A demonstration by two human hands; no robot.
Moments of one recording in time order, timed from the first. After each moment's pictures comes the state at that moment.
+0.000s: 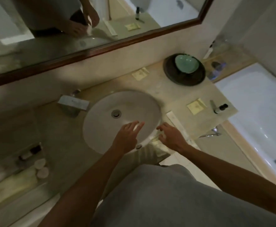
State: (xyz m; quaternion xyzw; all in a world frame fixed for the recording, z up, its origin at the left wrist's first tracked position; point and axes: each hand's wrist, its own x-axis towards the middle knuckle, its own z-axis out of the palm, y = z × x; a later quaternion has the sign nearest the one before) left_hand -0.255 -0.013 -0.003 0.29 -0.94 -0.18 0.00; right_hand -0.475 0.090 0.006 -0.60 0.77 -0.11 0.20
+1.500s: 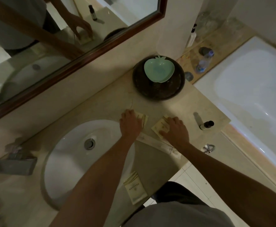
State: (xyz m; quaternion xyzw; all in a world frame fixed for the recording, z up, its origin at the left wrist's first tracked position) left_hand -0.545 -0.131 -0.044 0.49 -0.85 -0.20 -0.02; right_hand -0.690 0.023 -0.039 -0.43 0.88 -0.10 0.17
